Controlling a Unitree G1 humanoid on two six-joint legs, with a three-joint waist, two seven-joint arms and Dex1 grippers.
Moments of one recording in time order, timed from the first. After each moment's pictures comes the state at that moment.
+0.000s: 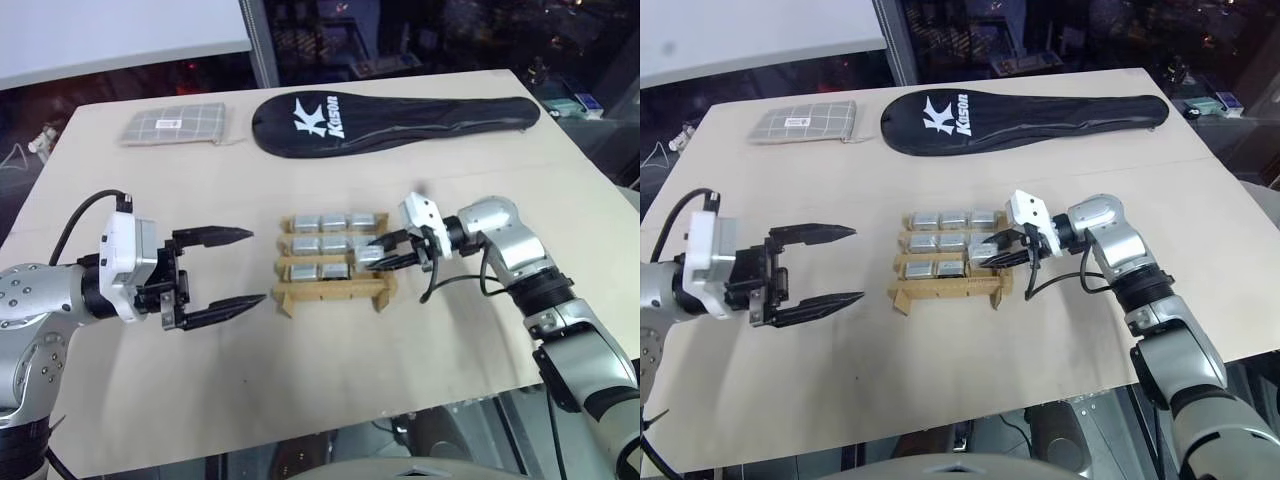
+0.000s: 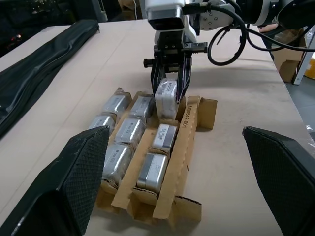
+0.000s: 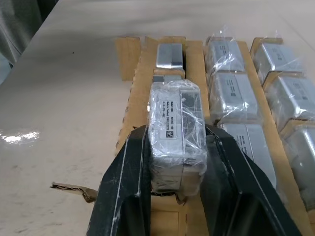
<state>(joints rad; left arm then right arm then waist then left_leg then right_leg) 0.01 0.92 0.45 -0.39 -0.70 0.32 -1.27 -0.81 -0.40 0.31 0.45 0.23 0.11 1.46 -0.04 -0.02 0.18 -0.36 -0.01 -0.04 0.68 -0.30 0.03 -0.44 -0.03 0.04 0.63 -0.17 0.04</state>
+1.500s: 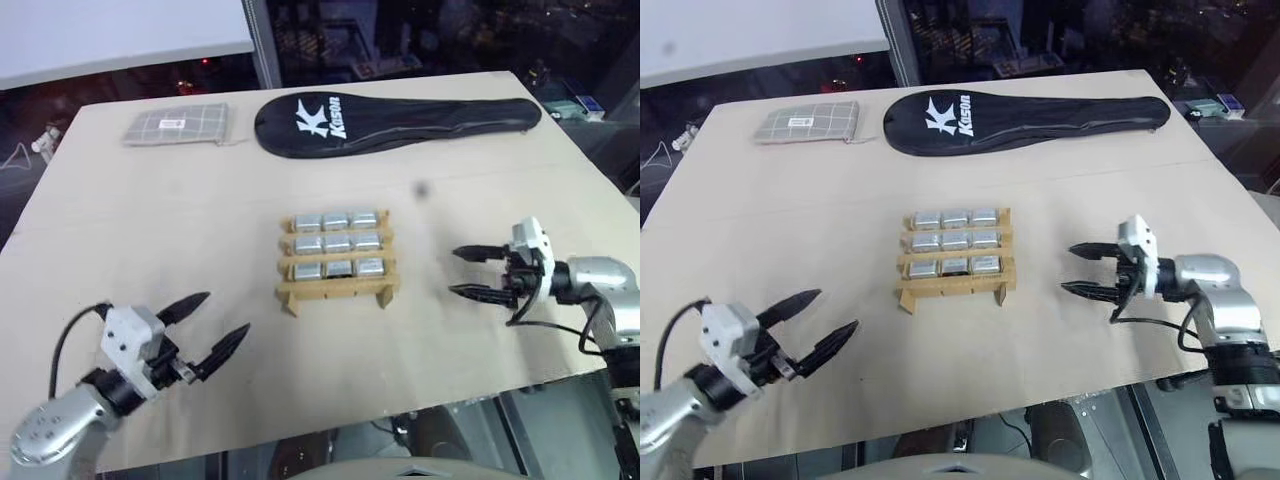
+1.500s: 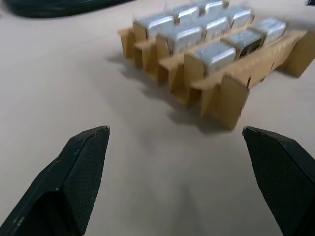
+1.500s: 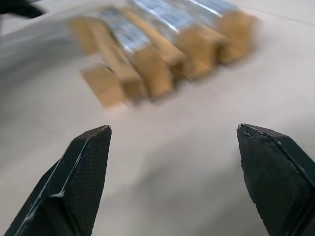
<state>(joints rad) 0.55 0.44 0.47 -0.50 -0.43 0.14 -0.86 -0.31 -0.65 -0.08 0.28 0.42 0.14 1.38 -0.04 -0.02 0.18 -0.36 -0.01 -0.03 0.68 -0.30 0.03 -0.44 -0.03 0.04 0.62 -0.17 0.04</state>
